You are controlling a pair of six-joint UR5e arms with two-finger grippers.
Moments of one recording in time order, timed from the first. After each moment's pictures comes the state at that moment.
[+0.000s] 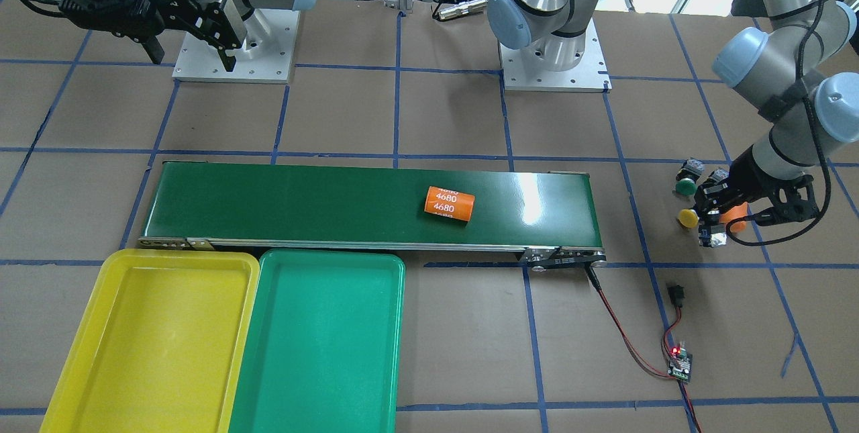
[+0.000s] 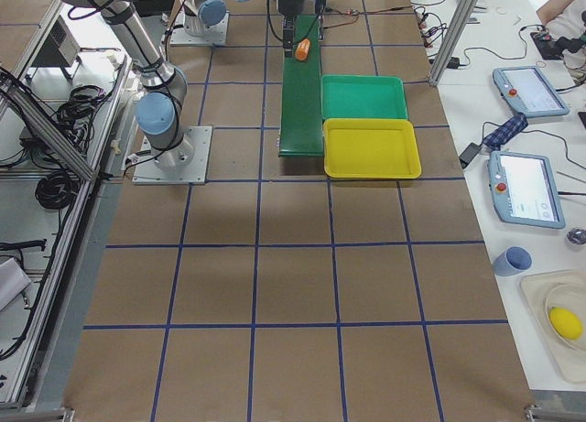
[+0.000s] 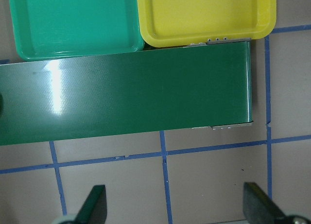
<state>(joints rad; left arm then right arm) -0.99 -1.77 -1.96 -0.98 1.64 0.46 1.55 -1.73 1.65 -1.47 -1.58 0.08</state>
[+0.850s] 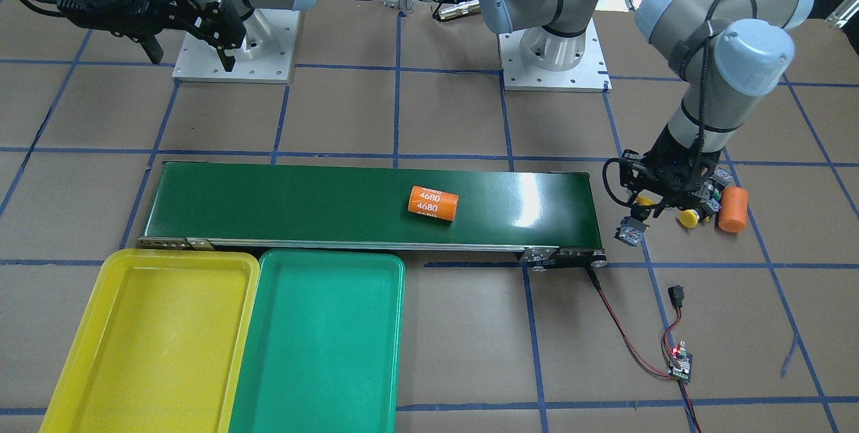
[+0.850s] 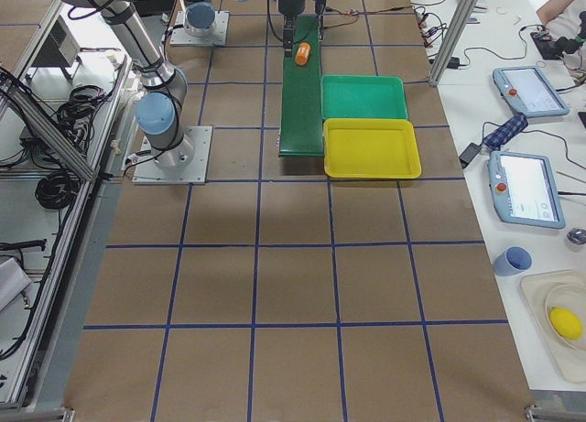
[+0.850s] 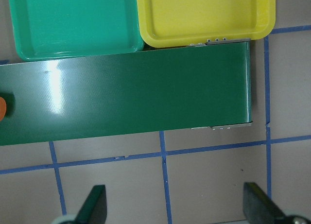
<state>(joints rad) -1.28 -1.62 -2.01 -0.99 1.59 0.89 1.55 -1.73 1.64 -1.47 -1.58 0.08</state>
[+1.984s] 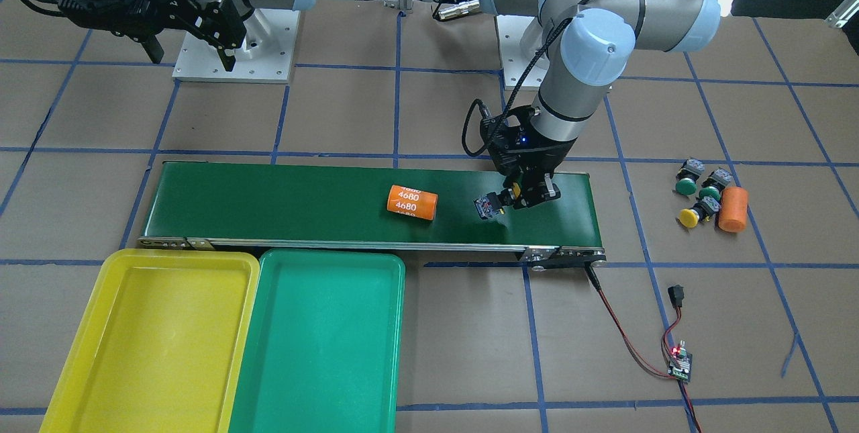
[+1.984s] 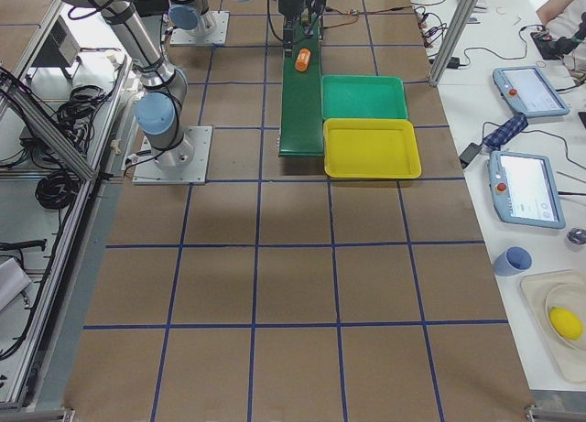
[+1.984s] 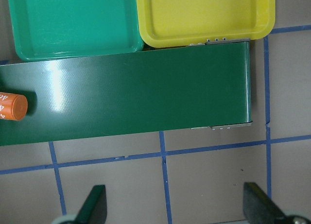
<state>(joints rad) -1.62 -1.65 -2.02 -0.98 1.48 1.23 1.55 -1.73 1.65 -1.47 -1.58 0.08</state>
